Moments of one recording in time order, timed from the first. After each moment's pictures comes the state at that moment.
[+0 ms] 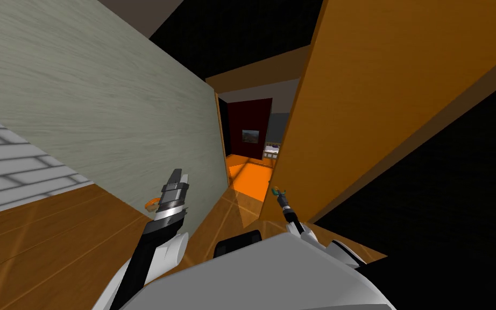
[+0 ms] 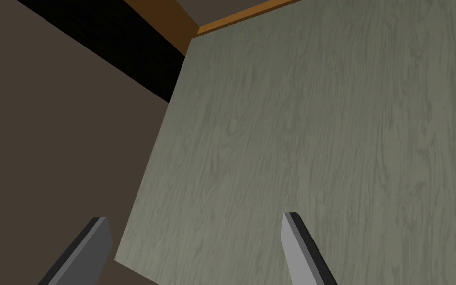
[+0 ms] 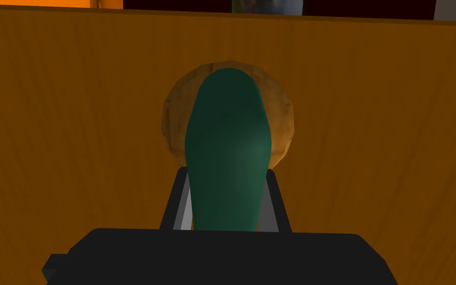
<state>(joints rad) -0.02 -0.42 0.16 -0.56 -0.38 -0.96 -0.21</state>
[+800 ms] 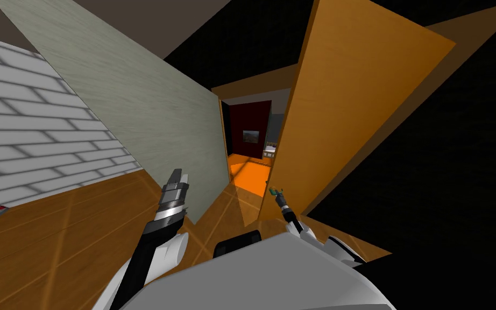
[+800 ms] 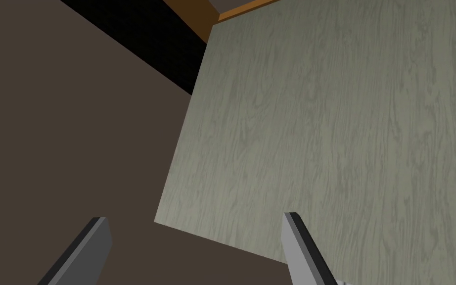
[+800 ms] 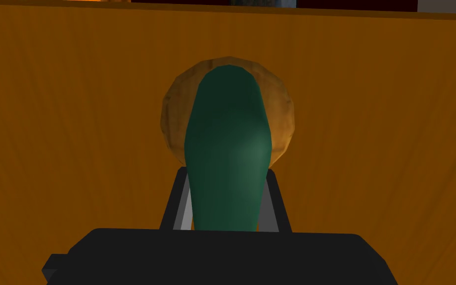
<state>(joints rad) -0.05 -0.43 0.25 -0.54 -0.39 -0.98 -0.23</state>
